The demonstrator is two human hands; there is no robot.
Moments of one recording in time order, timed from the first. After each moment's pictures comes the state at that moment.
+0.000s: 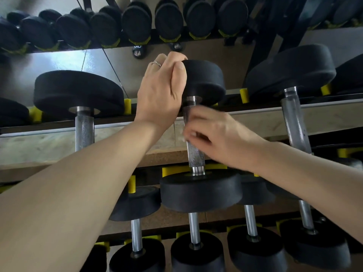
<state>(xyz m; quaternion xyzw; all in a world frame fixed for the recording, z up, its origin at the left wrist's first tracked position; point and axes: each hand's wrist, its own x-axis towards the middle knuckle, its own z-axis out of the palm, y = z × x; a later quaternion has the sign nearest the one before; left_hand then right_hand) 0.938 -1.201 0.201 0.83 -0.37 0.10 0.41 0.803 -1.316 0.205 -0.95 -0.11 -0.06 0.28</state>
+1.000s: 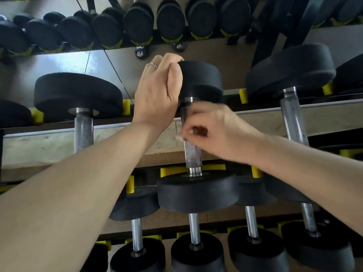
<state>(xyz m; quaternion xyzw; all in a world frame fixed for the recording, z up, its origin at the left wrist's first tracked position) 0.936 -1.203 0.201 0.83 -0.36 0.12 0.40 0.809 -1.323 0.211 -0.94 -0.10 -0.04 0.31</state>
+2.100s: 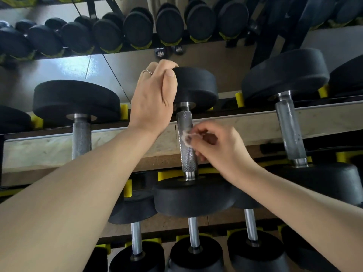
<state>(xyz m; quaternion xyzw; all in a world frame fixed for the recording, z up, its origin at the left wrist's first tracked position) 0.934 -1.203 0.201 0.85 -0.35 0.10 0.39 0.781 -1.309 0.189 -0.80 0.17 -0.04 0.58</state>
